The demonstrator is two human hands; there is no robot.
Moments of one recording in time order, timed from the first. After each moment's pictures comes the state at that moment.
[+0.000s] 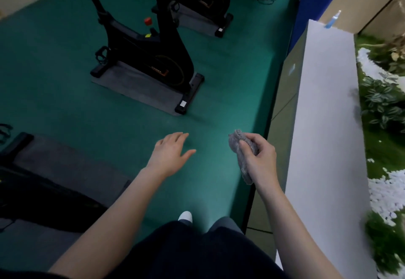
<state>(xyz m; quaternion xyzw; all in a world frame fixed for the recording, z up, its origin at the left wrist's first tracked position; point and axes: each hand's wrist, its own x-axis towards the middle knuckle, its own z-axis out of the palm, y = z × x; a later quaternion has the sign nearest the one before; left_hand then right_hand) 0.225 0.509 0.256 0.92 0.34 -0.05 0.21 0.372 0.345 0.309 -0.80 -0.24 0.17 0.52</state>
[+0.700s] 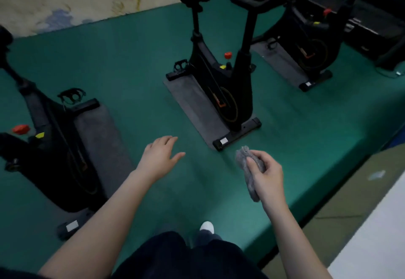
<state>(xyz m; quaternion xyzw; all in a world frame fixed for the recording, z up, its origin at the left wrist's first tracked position) 0.331 0.655 0.258 0.76 0.62 0.01 0.18 0.581 0.573 0.301 -0.70 -0.44 0.33 0.46</state>
